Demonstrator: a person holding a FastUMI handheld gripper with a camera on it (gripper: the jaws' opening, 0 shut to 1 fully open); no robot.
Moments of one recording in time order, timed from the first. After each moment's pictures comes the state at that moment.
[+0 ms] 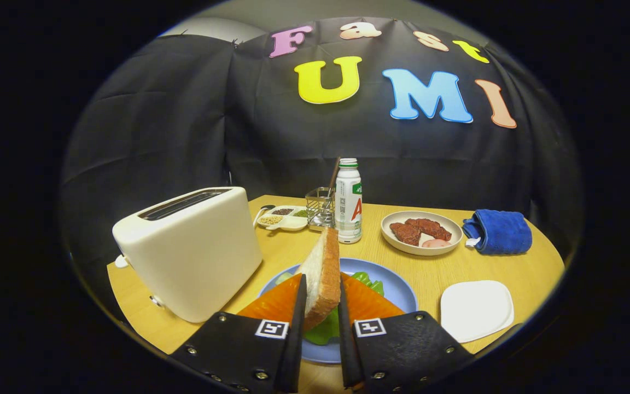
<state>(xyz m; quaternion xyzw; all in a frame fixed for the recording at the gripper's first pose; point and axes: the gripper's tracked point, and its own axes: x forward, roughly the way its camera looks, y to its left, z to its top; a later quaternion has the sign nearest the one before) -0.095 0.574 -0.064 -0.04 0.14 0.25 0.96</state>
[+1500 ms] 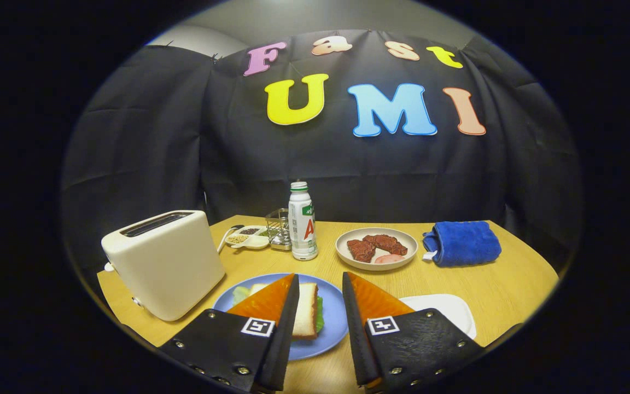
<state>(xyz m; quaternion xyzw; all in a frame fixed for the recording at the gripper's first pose) -0.083 0.492 -0.025 -0.01 0.09 0.21 0.97</state>
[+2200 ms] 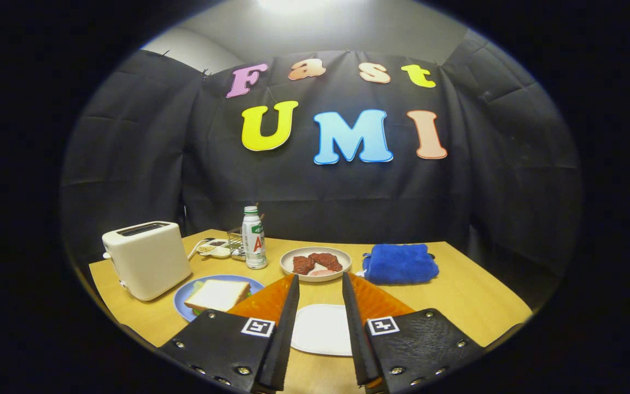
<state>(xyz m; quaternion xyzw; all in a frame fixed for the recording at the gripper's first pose) -0.103 0.331 0.015 -0.03 0.02 0.15 0.99</state>
